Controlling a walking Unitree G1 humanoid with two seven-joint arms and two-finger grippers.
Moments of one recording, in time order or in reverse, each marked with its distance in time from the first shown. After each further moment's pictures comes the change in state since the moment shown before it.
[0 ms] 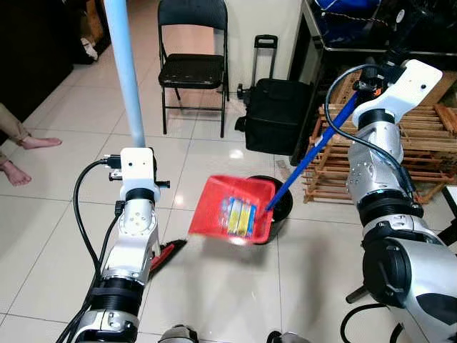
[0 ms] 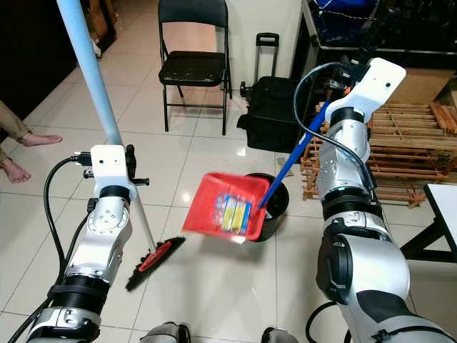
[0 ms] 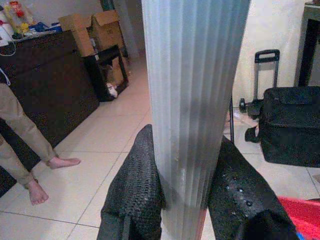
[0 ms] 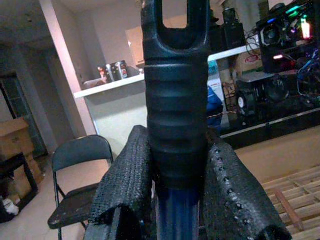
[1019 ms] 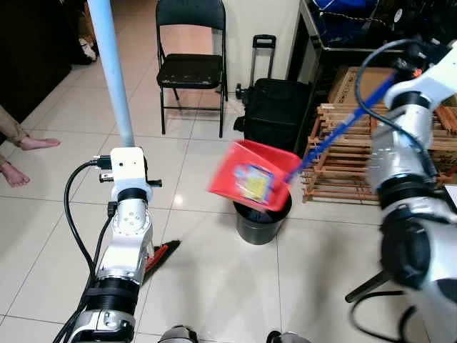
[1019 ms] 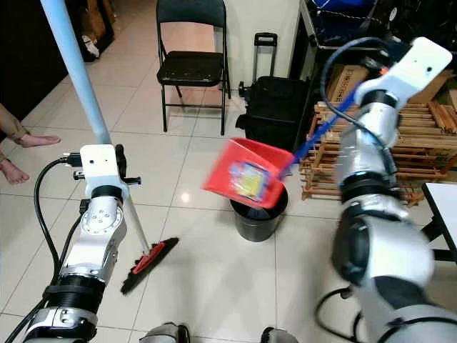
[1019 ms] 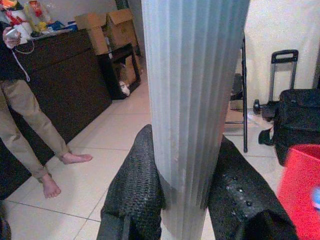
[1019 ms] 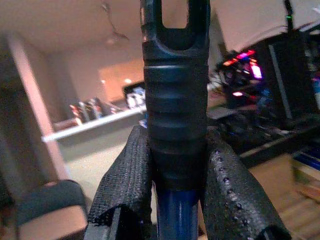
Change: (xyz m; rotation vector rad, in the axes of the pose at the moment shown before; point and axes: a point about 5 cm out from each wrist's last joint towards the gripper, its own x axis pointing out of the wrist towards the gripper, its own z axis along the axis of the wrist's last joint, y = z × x) left arm 0.001 0.011 -0.001 0.002 0.004 0.065; right arm 0.013 -0.015 0.034 0.020 -0.182 -0.102
